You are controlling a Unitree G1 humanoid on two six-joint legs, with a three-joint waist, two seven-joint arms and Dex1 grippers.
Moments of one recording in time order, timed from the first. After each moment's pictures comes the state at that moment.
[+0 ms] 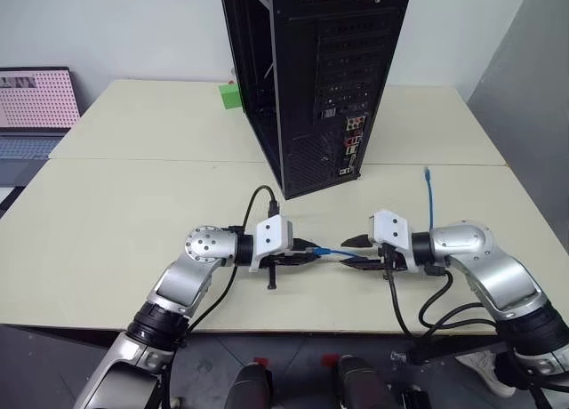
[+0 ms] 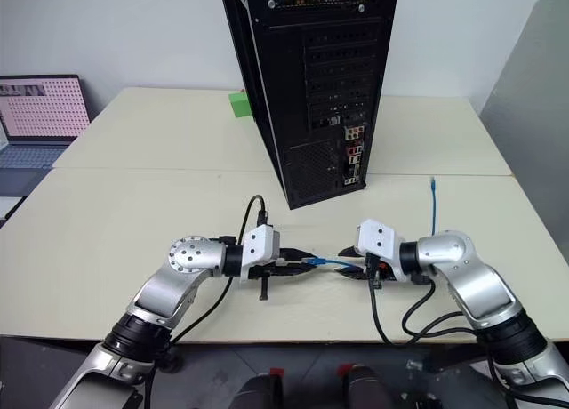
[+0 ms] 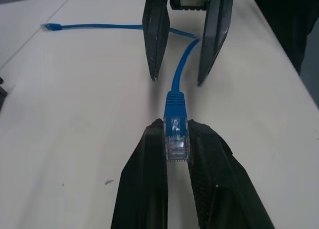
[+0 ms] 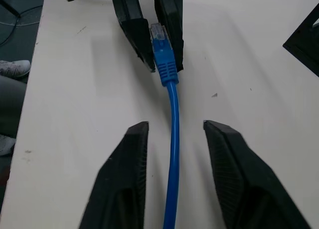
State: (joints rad) left arm -0.44 0.52 -0.28 0.06 -0.13 -0.04 -1.12; right arm -0.42 -0.73 0.26 -0.24 0.22 0.44 1.09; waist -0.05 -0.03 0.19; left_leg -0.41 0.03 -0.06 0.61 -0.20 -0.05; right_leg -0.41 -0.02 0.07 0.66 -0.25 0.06
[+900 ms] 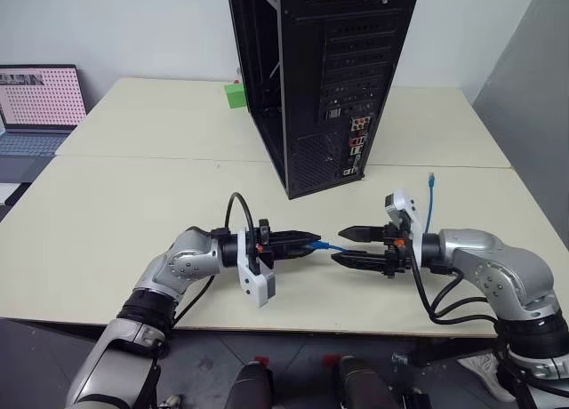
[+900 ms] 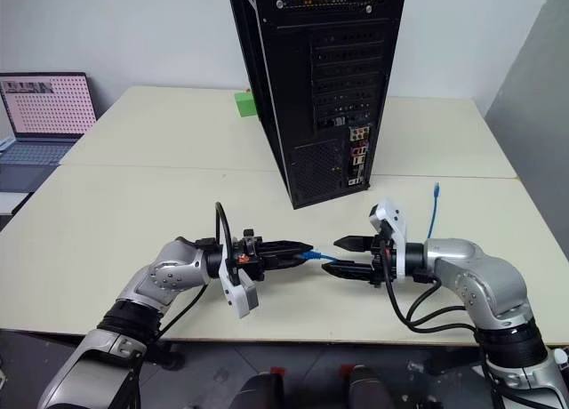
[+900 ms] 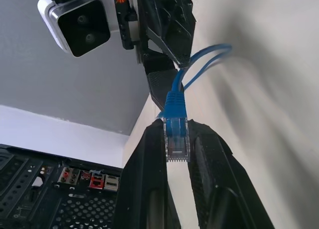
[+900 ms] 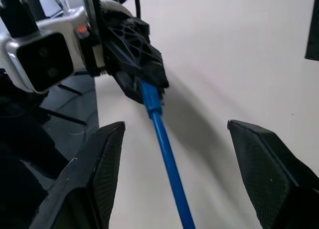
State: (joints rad) left arm -0.53 0.55 -0.24 0.41 0.33 -1.20 -0.64; right arm -0.41 -0.57 0.06 -0.33 0.67 0.92 0.92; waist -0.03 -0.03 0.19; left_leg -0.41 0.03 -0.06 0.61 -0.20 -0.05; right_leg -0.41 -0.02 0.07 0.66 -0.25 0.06
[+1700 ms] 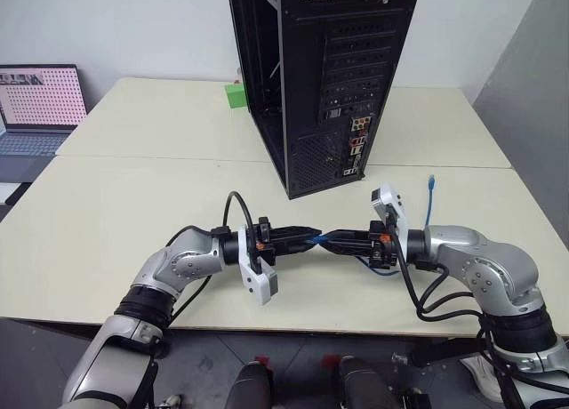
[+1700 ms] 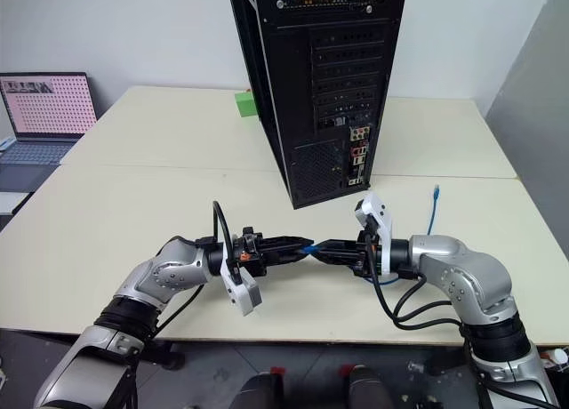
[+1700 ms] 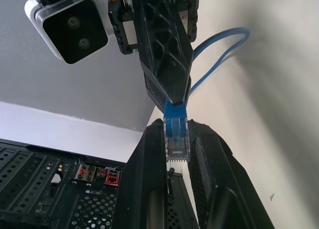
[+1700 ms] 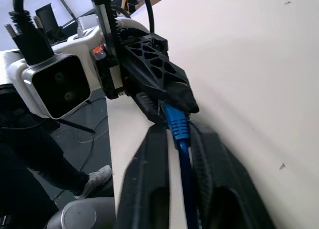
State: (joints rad) left arm -0.55 0.57 -0.26 0.41 0.41 -1.19 -0.50; right arm -0.45 -0.52 0.08 -0.34 0.69 0.94 0.87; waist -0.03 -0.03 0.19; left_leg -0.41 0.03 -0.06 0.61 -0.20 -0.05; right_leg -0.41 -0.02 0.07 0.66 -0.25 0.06
